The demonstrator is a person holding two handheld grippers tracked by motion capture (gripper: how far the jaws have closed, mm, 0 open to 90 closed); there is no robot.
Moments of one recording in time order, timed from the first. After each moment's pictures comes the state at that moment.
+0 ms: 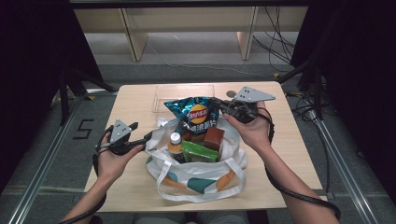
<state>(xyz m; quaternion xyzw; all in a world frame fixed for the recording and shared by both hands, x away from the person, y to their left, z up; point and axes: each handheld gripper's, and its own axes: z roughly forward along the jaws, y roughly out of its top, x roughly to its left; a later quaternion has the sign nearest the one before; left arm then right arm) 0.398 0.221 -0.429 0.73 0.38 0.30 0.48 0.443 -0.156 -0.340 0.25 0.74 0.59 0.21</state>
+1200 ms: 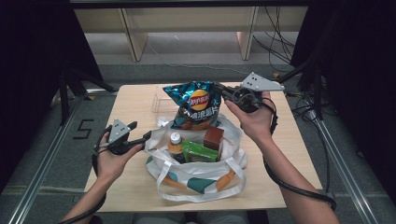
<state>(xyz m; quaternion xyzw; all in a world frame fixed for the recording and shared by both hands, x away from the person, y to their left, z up) 0.397 0.224 -0.428 0.72 0.39 0.31 0.48 0.445 -0.157 -0.304 0.25 0.69 0.63 0.23</state>
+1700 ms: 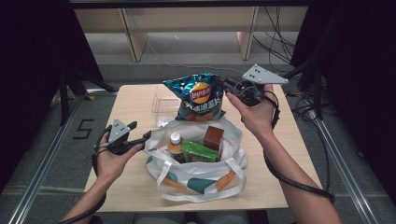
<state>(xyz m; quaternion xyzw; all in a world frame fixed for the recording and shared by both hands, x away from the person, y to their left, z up) 0.397 0.223 -0.428 0.72 0.39 0.31 0.49 0.448 -0.158 -0.284 0.24 0.68 0.64 0.25</state>
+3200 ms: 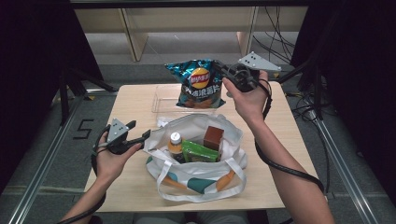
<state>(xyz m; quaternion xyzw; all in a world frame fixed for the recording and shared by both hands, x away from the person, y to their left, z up) 0.398 0.226 -0.427 0.71 0.39 0.31 0.49 0.481 -0.147 -0.275 0.29 0.66 0.64 0.28</state>
